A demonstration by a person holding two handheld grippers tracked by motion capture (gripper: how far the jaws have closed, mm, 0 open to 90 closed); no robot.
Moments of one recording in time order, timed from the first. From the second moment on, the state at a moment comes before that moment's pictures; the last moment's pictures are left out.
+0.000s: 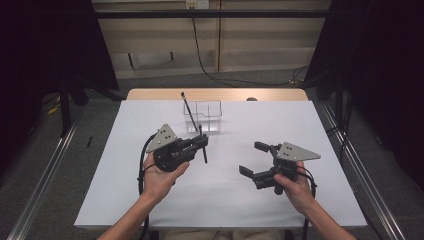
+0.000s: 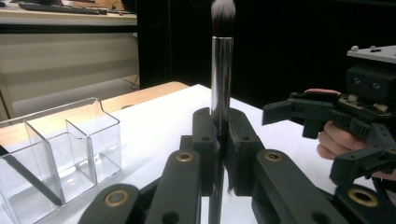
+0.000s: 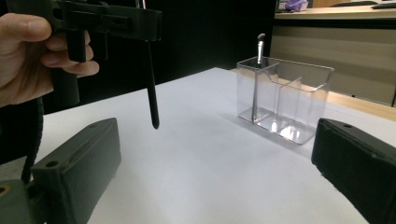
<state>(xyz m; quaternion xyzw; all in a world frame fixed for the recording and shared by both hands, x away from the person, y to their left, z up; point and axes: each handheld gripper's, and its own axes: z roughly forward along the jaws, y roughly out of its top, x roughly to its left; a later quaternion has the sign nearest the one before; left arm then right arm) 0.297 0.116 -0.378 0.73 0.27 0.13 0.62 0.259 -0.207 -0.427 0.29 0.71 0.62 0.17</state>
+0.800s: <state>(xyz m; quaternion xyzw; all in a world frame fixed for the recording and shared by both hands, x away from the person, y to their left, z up) 0.313 0.140 -0.377 0.71 0.29 0.14 0.62 0.226 -0.272 -0.435 0.38 0.68 0.57 0.26</state>
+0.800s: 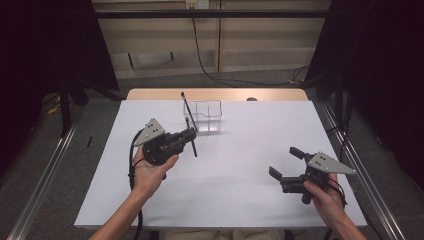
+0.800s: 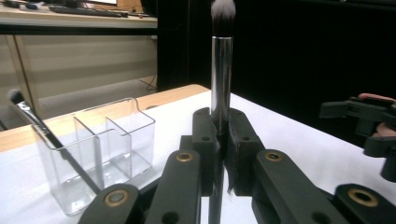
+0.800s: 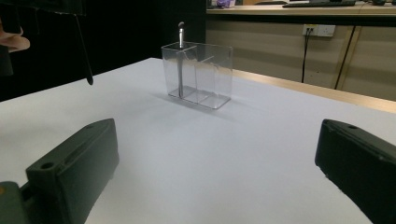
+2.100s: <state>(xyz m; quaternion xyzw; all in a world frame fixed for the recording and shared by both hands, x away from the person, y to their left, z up) 0.364 0.157 -0.354 0.70 0.32 0.18 0.61 0.215 -0.293 -0.454 0.42 0.67 0.54 0.30</state>
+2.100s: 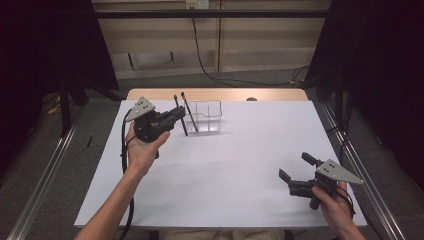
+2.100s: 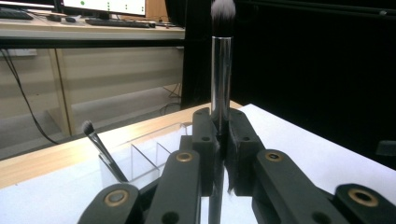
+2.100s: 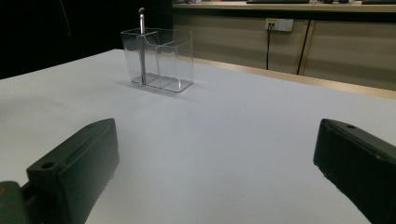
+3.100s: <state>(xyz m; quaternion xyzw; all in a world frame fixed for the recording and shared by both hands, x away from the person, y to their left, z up) 0.423 0.136 -0.330 0.70 0.32 0.22 0.60 0.209 -0.300 -0.452 0.41 0.66 0.55 0.30</state>
